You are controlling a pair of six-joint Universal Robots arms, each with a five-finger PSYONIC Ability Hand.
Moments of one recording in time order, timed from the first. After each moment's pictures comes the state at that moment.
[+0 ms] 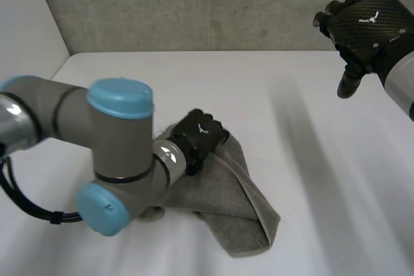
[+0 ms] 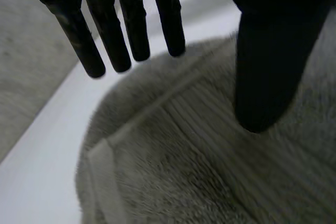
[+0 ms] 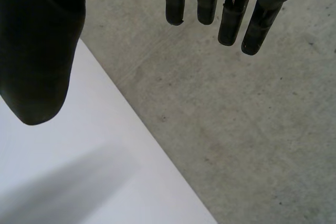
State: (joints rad) left arm 4.03 -2.21 -1.22 3.03 -1.45 3.73; right arm 1.91 -1.51 1.38 0.17 1.47 2.59; left_hand 0.56 0.56 0.56 0.55 0.38; right_hand 0.23 0.25 0.25 0.26 0.06
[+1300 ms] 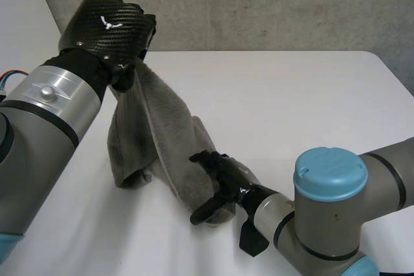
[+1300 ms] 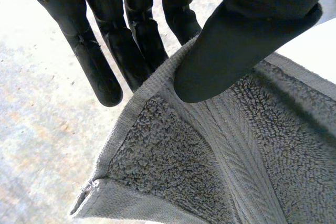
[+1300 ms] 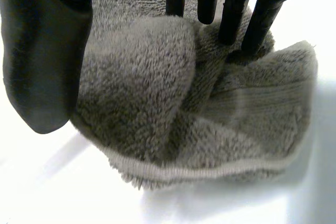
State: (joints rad) left arm 4.11 -1.61 -1.44 3.14 -1.65 3.64; right arm 2.26 -1.08 1.68 -0.20 1.37 3.77; left_hand 1.19 1.22 1.22 1.22 1.03; right_hand 0.23 0.25 0.25 0.26 0.06
